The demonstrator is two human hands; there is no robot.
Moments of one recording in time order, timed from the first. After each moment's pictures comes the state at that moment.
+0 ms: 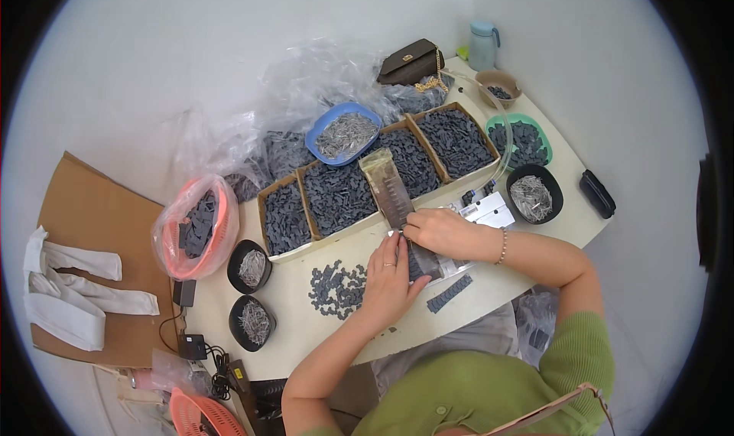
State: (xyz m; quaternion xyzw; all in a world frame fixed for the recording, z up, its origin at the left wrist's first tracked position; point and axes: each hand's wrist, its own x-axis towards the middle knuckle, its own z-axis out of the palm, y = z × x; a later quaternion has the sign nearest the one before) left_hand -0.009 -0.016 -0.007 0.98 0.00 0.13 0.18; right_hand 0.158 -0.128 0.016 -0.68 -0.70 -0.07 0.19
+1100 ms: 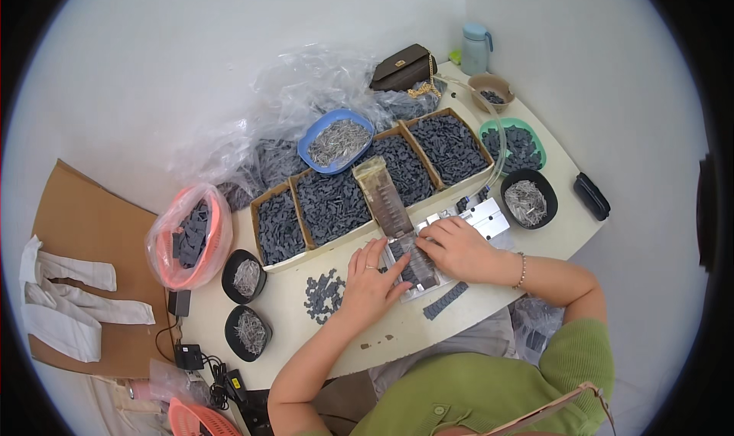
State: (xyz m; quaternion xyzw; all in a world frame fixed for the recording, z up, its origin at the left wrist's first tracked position) left_hand -0.009 0.010 0.005 0.98 -0.05 0.13 0.15; right_hand 0.143 -0.171 0.006 -0.71 -0.66 -0.13 0.19
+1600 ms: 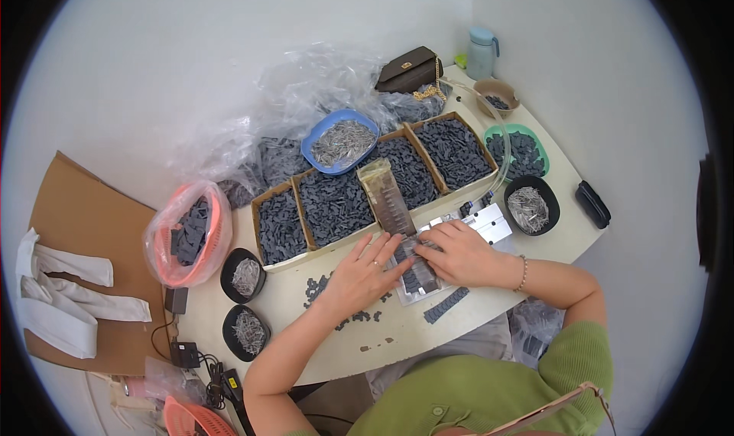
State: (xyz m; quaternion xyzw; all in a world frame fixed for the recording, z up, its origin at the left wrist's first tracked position) left_hand 0.009 0.039 0.029 0.97 -0.21 0.13 -0.01; right_hand 0.146 -0.167 0.015 -0.70 -0.67 -0.12 0.20
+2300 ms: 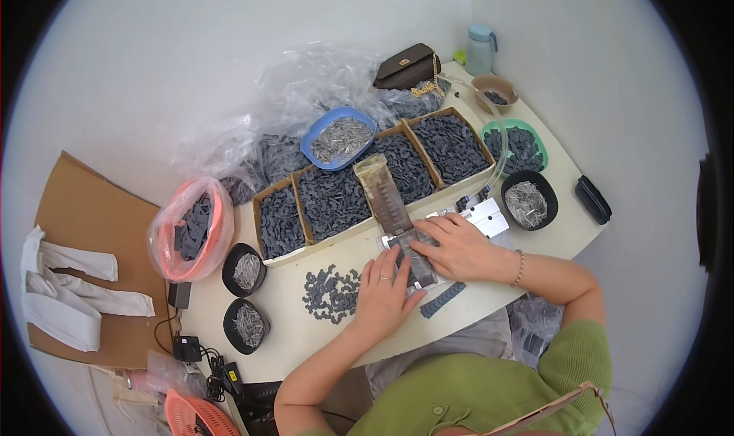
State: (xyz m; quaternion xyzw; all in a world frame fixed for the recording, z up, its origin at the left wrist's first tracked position) left_hand -0.020 -0.025 0.002 0.98 -0.03 0.15 0.13; right_hand 0.147 -0.173 0.012 -0.71 -0.67 -0.12 0.17
